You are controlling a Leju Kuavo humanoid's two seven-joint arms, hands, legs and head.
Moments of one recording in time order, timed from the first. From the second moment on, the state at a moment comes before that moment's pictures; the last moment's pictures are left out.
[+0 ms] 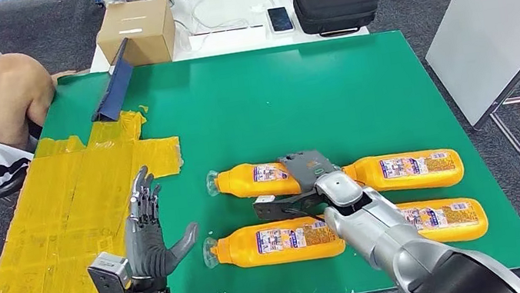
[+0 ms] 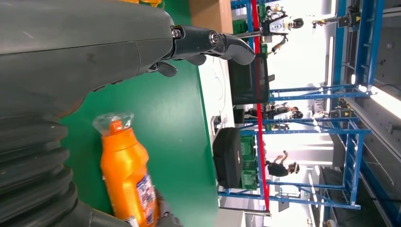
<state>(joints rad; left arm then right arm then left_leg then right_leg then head) 0.04 -0.24 -0.12 -1.45 -0.19 0.05 -0.66 -0.73 0.14 0.58 -0.41 1.20 -0.21 0.05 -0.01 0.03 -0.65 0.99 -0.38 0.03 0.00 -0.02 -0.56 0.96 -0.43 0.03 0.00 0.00</state>
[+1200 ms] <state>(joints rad) 0.08 -0.20 -0.28 -1.58 -0.11 -0.09 -0.53 -0.29 0.22 0.22 -1.13 0.37 -0.25 -0.42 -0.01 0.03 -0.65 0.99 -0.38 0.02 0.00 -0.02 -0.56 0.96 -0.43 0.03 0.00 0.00</state>
